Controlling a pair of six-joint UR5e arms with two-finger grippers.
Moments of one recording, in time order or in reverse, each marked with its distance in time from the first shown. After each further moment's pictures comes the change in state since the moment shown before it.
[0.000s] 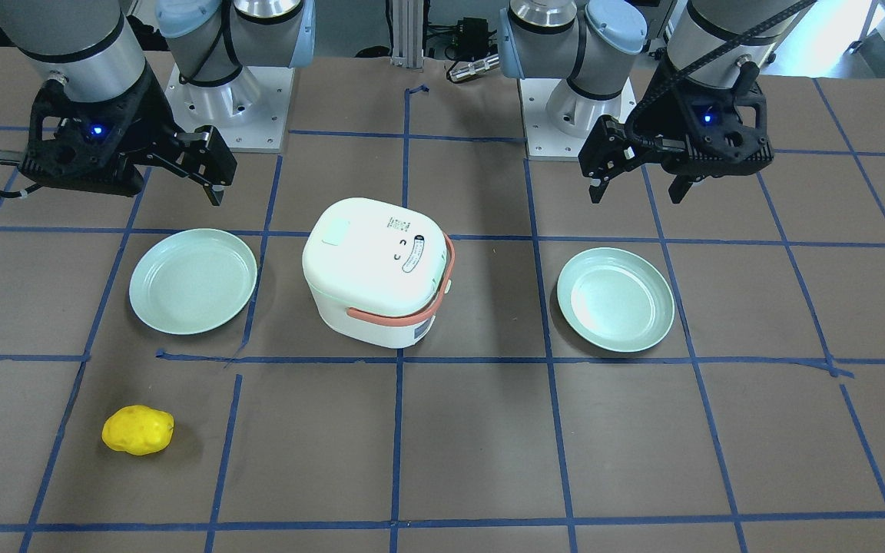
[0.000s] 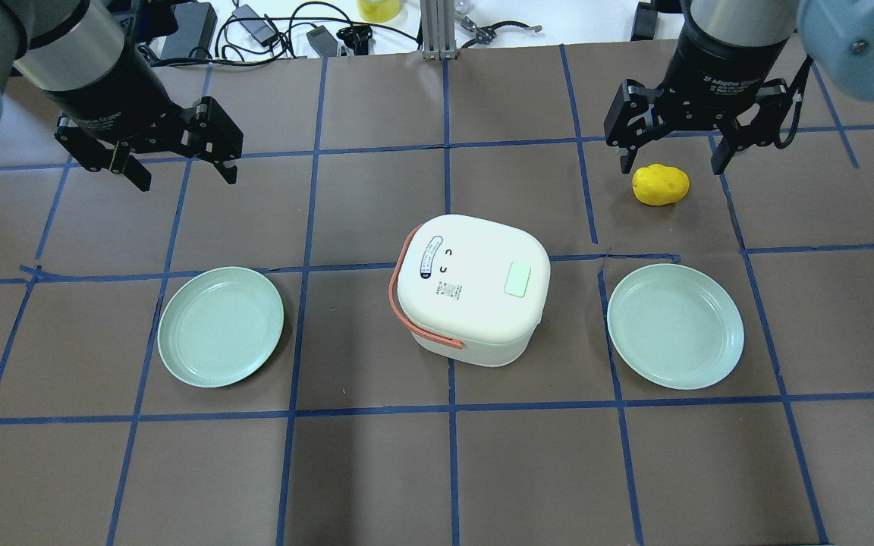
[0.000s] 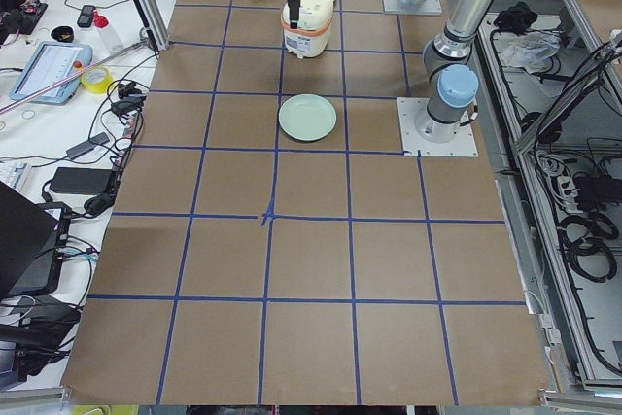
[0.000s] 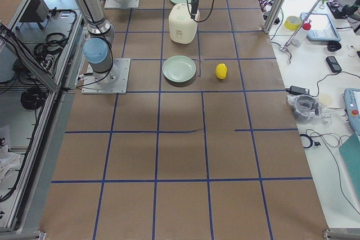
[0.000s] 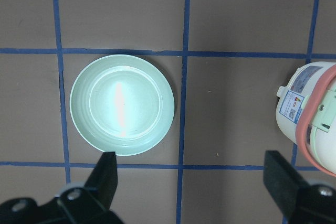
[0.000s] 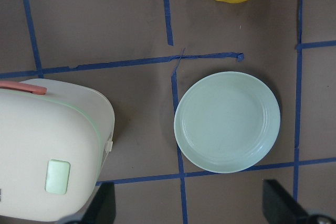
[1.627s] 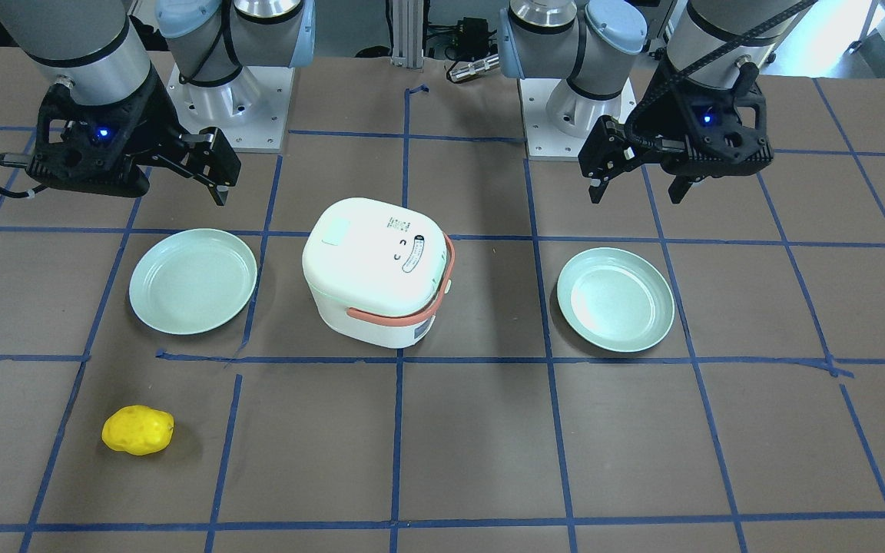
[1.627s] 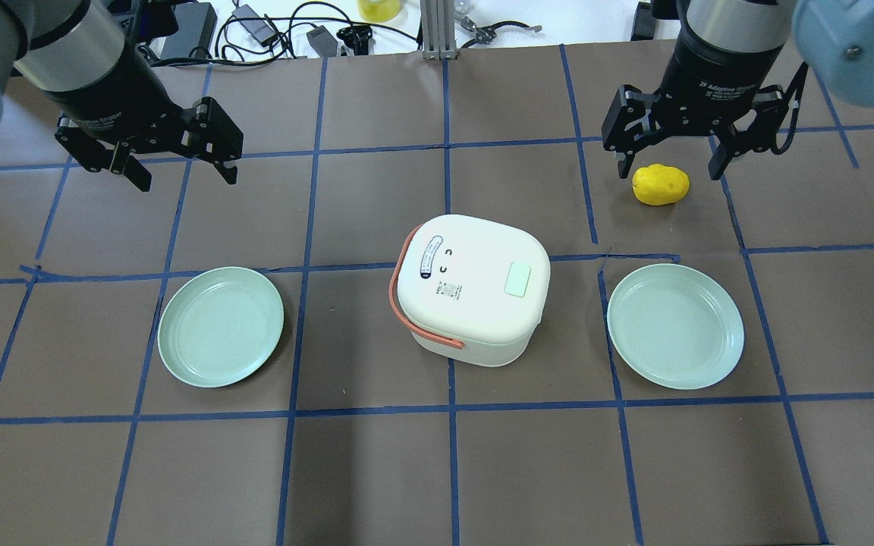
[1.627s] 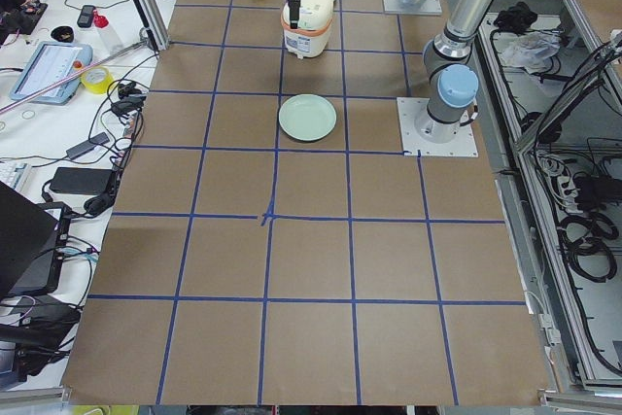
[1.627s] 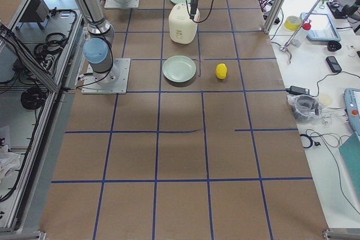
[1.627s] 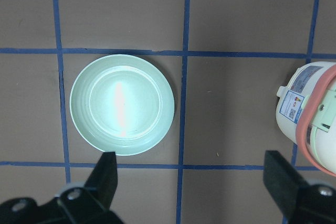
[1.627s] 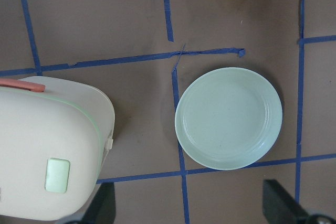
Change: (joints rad) left arm 0.000 0.000 -0.001 0.000 0.000 0.000; right arm 0.003 0.000 0.009 0.002 0.000 0.013
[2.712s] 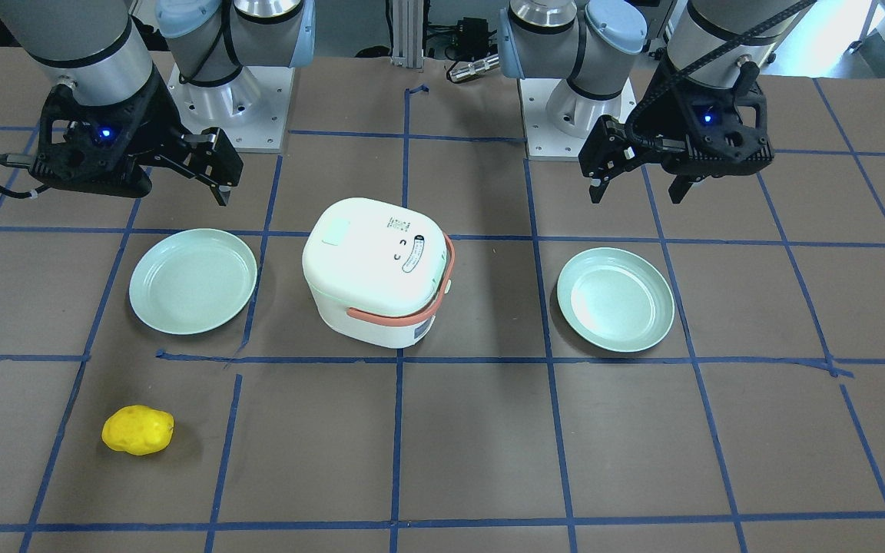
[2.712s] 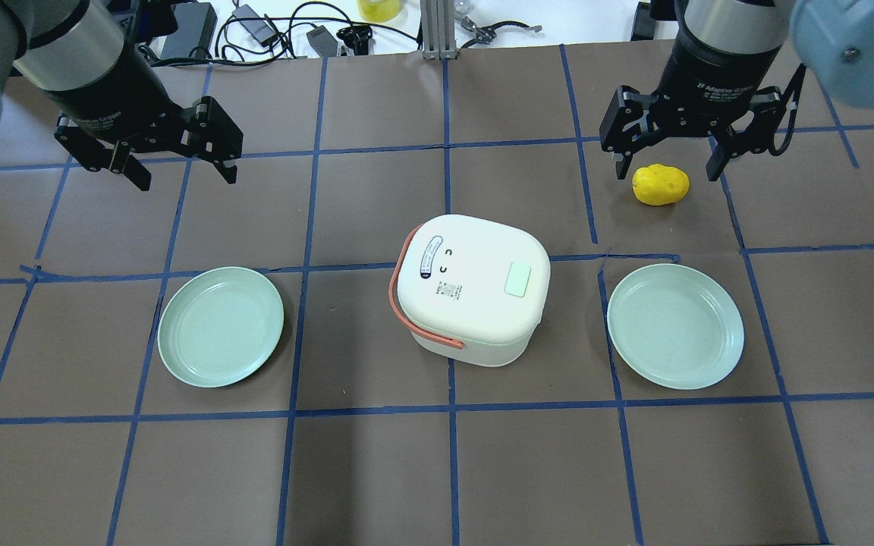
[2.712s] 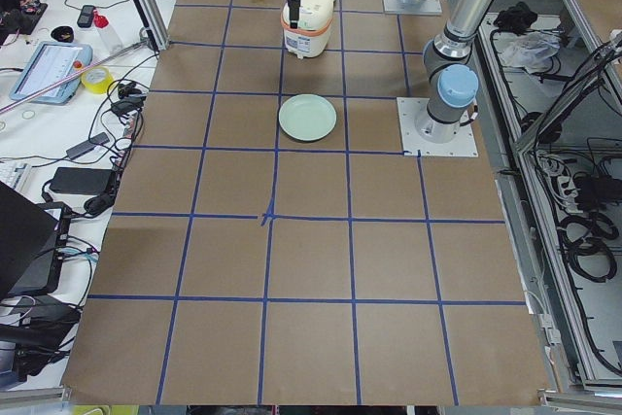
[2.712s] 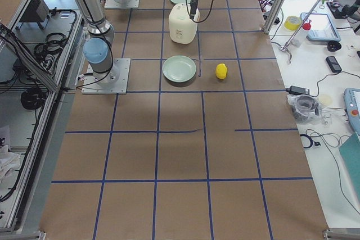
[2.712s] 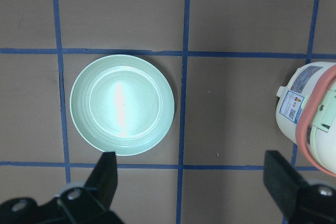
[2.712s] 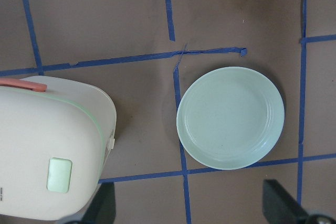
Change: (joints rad) left arm 0.000 0.000 0.001 0.000 0.000 0.000; right arm 0.003 0.000 0.002 -0.002 0.010 0.012
